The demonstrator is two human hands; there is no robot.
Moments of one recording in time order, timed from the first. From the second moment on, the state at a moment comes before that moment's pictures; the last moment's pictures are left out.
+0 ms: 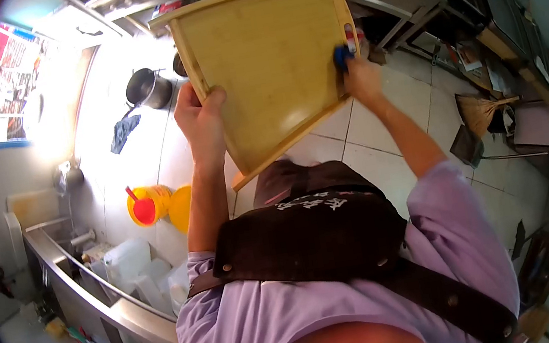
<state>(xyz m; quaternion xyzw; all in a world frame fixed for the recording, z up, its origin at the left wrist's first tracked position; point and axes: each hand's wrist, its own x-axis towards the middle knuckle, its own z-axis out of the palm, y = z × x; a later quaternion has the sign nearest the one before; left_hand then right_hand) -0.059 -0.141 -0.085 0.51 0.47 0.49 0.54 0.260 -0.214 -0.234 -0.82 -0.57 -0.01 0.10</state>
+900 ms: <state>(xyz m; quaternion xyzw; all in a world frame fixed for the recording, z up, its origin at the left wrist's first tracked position) 0.068 -0.140 -0.075 0.71 0.28 0.27 0.59 0.205 -0.203 -0.023 -0.68 -0.50 -0.24 0.49</state>
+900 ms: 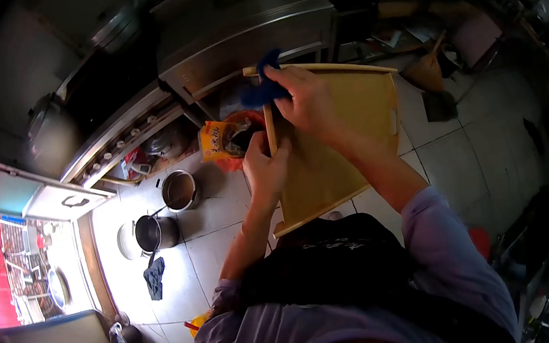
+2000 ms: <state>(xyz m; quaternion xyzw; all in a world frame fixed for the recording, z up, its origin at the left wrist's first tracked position) 0.267 -0.342 -0.078 0.73 0.09 0.16 0.66 0.327 -0.763 -0.243 -0.71 0.21 0.14 0.66</state>
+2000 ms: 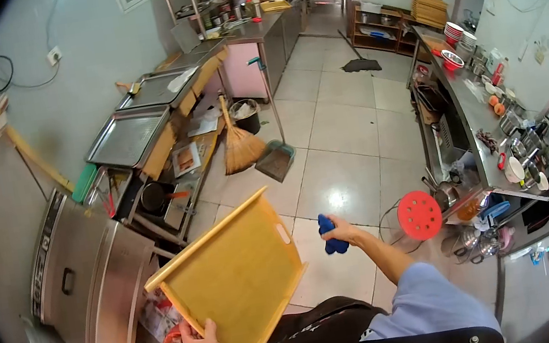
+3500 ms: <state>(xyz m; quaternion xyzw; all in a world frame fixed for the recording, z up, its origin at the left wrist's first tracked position) 0.998 -1.064 -0.129 0.64 -0.05 -0.28 0.72 0.715 -1.388 -0.198 -0.72 0.48 -0.07 0.50</state>
